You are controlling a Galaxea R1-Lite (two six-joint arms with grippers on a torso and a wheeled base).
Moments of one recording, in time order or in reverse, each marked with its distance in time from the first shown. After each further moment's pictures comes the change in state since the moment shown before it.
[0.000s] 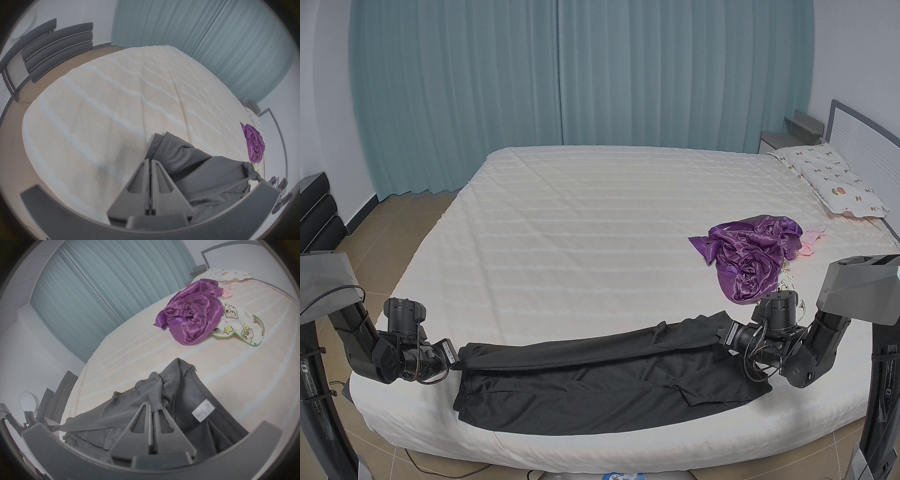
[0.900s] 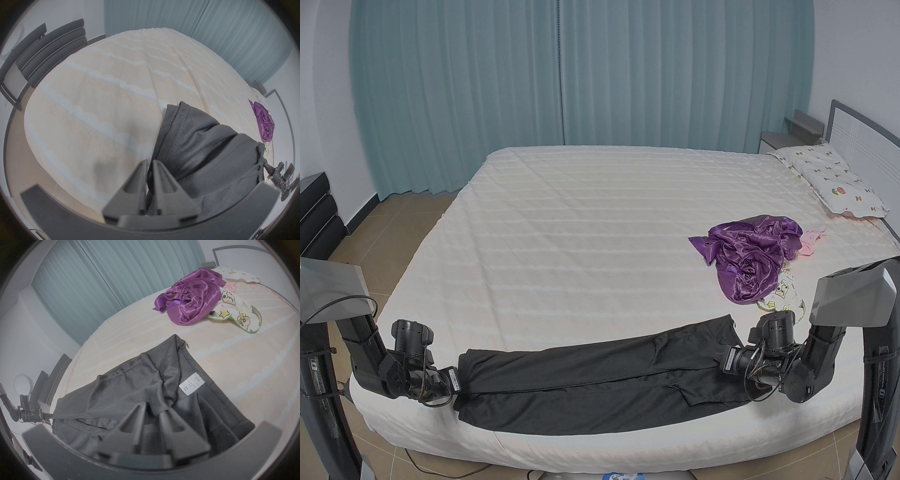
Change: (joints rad) left arm -0.016 0.078 0.074 -0.007 0.010 0.082; right arm 0.010 0.061 0.086 -0.062 0.013 -0.109
